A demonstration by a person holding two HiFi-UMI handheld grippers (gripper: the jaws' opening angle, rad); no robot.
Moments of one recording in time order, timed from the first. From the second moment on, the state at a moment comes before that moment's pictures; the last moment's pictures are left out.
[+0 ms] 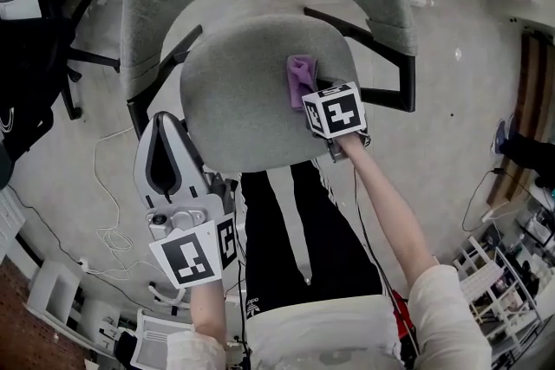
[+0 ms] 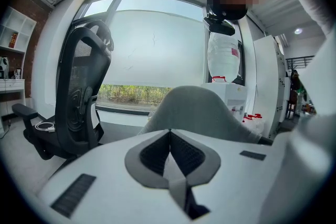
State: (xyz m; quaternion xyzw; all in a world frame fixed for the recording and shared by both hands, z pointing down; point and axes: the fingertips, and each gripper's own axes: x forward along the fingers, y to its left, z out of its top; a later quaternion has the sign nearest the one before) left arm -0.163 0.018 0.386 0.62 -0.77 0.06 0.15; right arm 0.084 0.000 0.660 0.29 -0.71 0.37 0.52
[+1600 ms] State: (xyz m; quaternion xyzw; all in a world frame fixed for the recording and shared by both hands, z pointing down) left arm -0.176 0.032 0.384 0.61 -0.77 0.07 0.15; right arm 0.149 -0.005 0.590 0.40 -0.67 0.32 0.54
